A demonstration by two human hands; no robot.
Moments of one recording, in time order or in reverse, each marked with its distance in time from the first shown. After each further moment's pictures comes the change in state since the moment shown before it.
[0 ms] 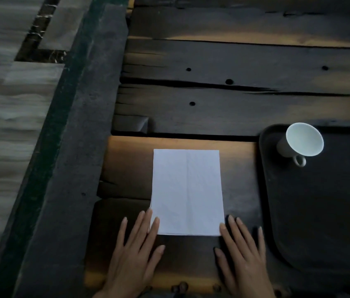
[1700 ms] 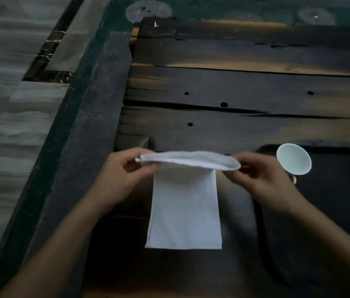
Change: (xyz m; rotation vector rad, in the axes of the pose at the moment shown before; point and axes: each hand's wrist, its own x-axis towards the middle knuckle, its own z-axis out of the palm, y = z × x) left_hand 0.162 -0.028 -0.179 -1.076 0.142 -0.103; right_hand 0.218 0.011 -0.120 0.892 -0.255 0.106
